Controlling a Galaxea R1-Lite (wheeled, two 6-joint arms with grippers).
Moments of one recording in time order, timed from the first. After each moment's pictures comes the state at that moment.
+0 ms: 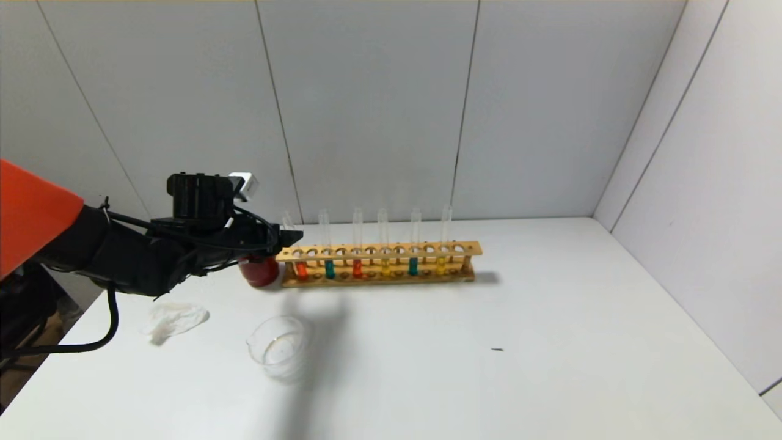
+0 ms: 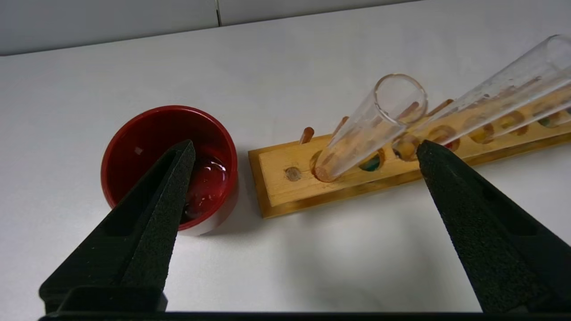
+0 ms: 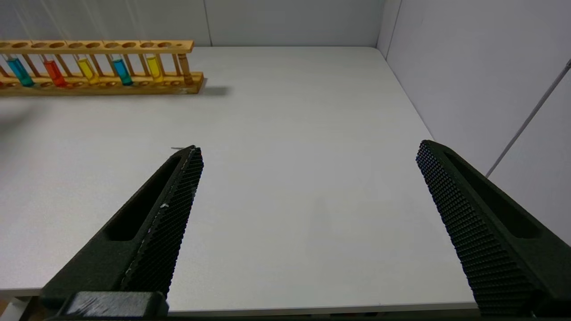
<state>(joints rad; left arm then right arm) -0.16 2.00 -1.02 -0.57 -0.12 -0.06 0.00 0.00 0.00 0.00 0.00 0.00</state>
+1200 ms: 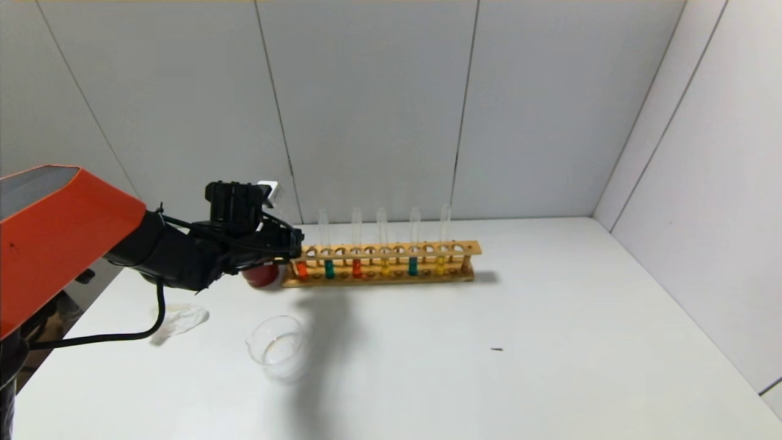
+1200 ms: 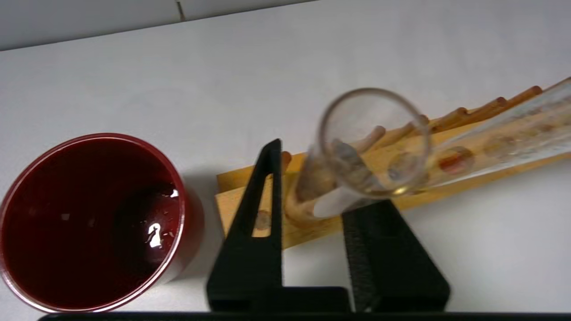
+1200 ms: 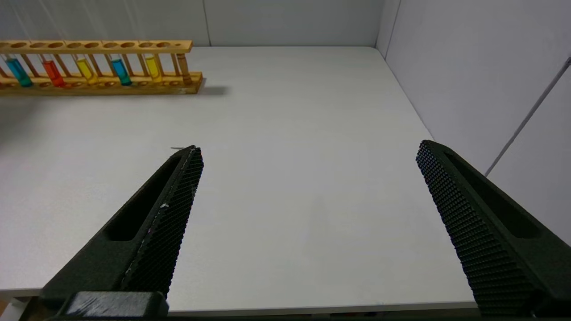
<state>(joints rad) -0.19 2.15 -1.15 -0.57 -0.11 -0.06 0.00 0.00 0.00 0.00 0.00 0.00</state>
